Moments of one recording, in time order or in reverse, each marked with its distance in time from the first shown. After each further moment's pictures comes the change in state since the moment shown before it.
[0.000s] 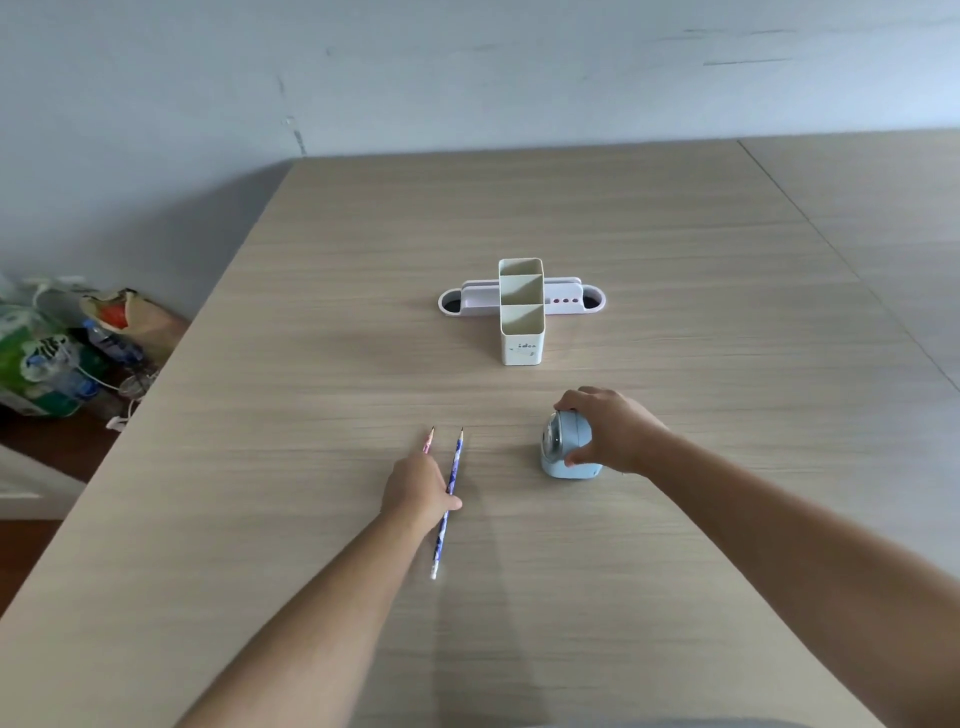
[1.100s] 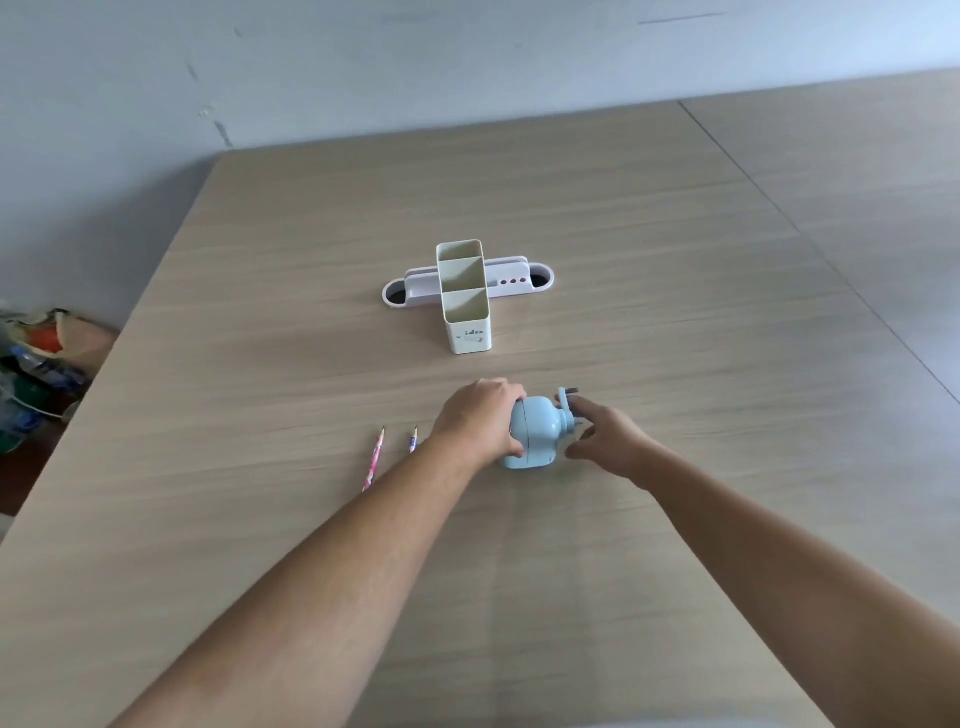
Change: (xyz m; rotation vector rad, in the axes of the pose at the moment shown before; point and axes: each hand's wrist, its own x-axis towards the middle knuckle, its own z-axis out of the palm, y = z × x) left_hand 0.007 0.126 0.006 0.311 0.031 0.597; right_hand -0.027 0.058 0.036 0.739 0.003 0.333
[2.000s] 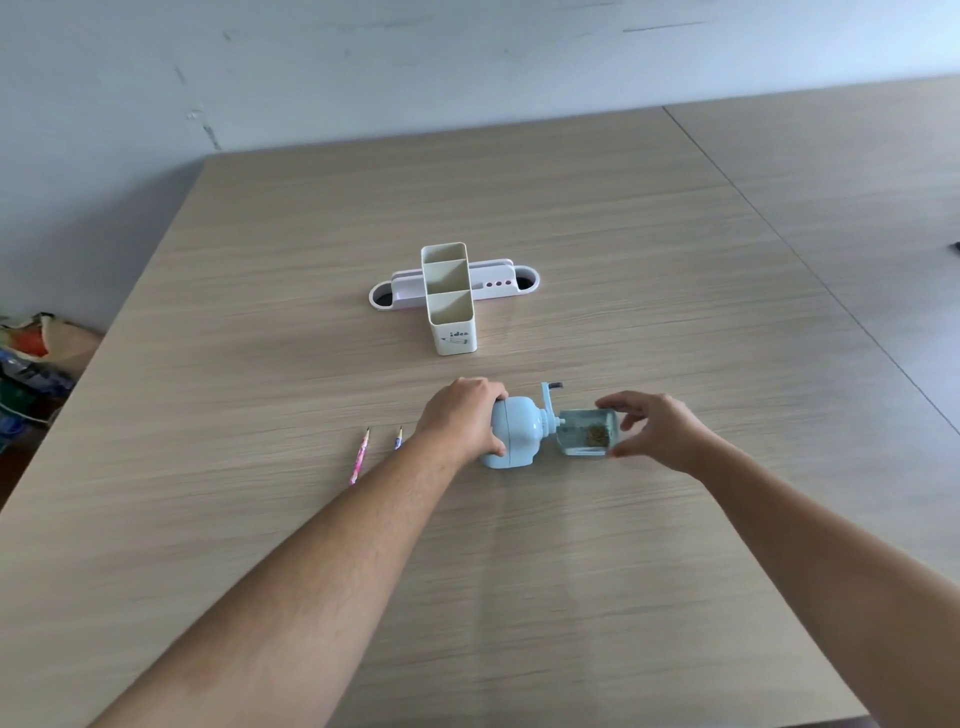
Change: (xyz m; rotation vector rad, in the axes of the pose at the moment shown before) left_hand -0.001 0.002 0.000 -0.026 0.003 -0.049; right_hand -0.010 0.040 -0.065 -0.251 0.111 -0.108
